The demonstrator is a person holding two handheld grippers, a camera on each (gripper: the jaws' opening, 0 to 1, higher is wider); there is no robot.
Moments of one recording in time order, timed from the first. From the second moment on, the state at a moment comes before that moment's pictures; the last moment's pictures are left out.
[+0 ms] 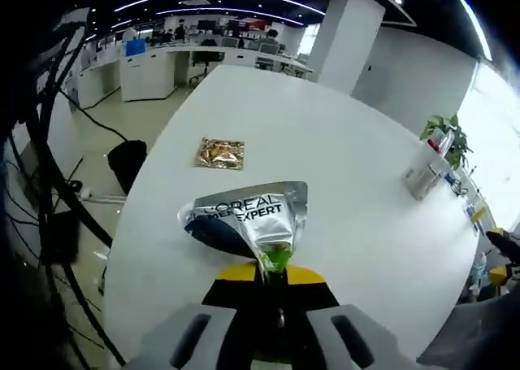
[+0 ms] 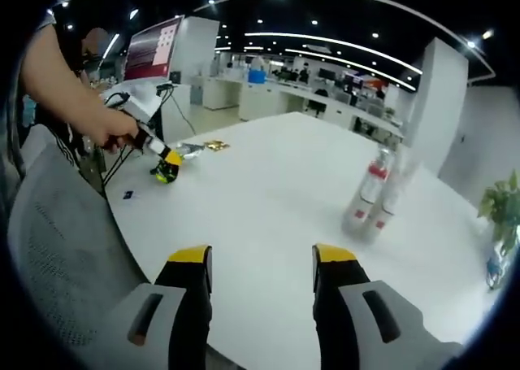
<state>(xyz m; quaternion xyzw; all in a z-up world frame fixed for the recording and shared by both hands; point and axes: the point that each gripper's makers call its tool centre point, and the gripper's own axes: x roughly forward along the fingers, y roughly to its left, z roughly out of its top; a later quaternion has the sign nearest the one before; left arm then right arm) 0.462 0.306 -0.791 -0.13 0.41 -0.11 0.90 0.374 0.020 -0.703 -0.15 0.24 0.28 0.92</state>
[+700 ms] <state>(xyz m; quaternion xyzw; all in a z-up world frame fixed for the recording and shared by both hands) 0.370 0.210 -0.687 -0.10 0.26 -0.27 0.92 0.350 0.061 -0.720 -0.17 0.27 0.37 0.87</state>
